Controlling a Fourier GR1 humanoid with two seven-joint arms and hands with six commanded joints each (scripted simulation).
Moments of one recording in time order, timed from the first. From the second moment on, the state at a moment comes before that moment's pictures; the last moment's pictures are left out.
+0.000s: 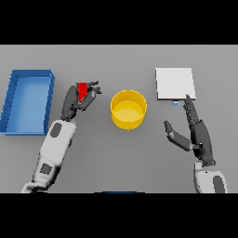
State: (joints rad) left arm -0.55 -0.02 0.05 -0.83 -0.21 0.15 -0.21; right arm 0.11 -0.08 0.09 -1.72 0.14 0.01 -0.10
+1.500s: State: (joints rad) left arm -0.78 0.25 -0.41 -1.05 -0.63 -0.11 0.10; right arm 0.12 -0.09 0.11 -1.73 0.20 0.00 -0.10
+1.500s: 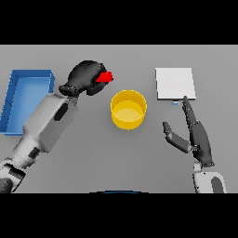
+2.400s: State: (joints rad) left arm -1.11 0.26 -0.83 -0.85 -1.08 -0.37 -0.07; right arm 0.13 -0.05 0.11 -1.73 0.20 -0.03 -0.10
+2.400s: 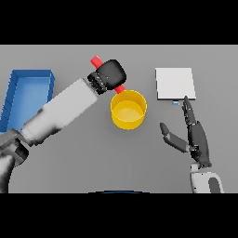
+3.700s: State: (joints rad) left arm -1.60 0.31 -0.95 -0.60 -1.36 -0.27 -0.25; right arm 0.10 -0.05 0.11 -1.72 0.20 -0.03 -0.11
